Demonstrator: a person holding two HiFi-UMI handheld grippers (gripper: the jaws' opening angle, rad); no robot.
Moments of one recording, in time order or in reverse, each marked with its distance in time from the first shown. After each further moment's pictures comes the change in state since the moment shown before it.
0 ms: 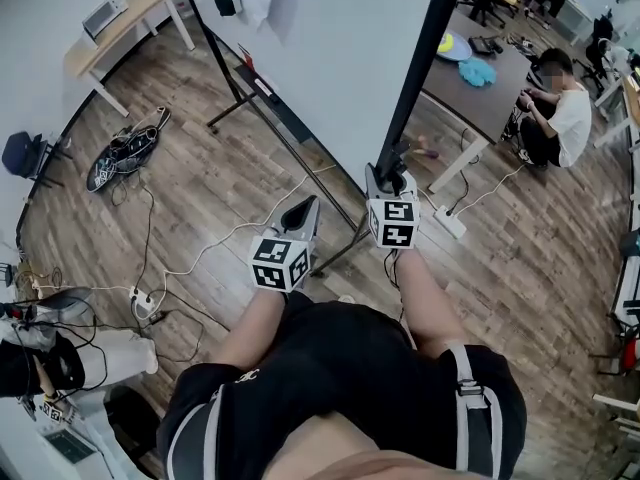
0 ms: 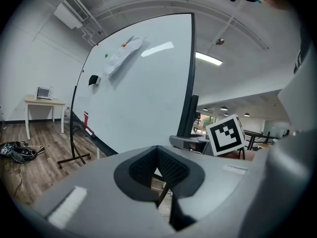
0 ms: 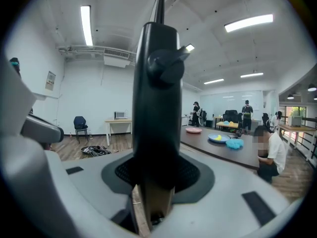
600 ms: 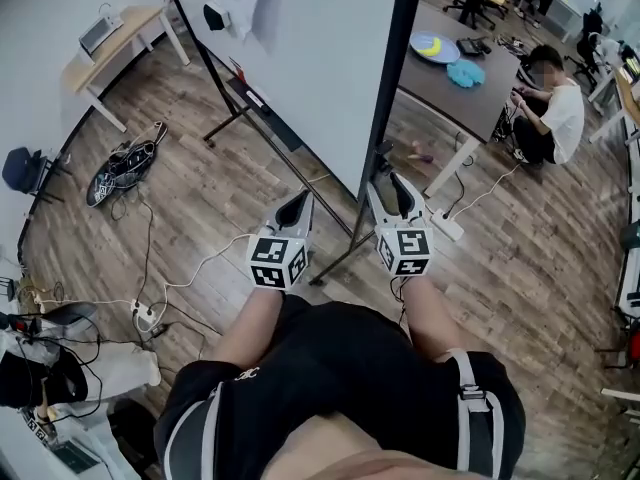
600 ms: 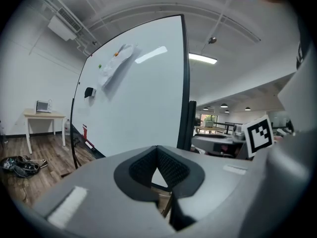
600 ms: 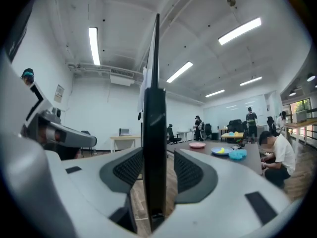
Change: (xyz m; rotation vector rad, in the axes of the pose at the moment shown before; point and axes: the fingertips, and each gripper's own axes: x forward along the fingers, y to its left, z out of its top) left arm 0.009 -0.006 0.029 0.089 -0.064 0.024; right arm -0.065 -0.007 0.028 0.028 -0.210 0.055
